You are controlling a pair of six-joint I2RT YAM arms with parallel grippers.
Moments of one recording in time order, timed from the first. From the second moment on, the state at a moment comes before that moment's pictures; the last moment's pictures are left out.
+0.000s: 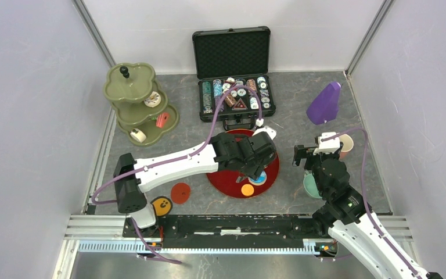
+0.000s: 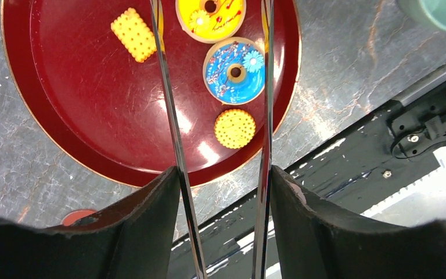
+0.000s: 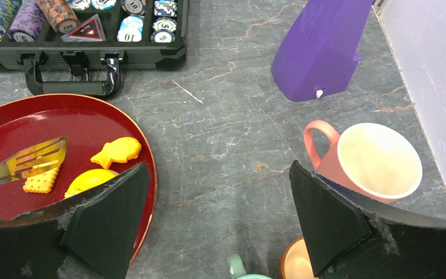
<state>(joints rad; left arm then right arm) -1.23 1.68 1.60 -0.96 -0.30 -0.52 0.58 0.36 0.41 -0.26 0.53 0.07</state>
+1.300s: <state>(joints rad) -1.24 1.64 1.65 -1.22 -0.60 -0.53 0.58 0.37 0.39 -0.26 0.51 0.08</state>
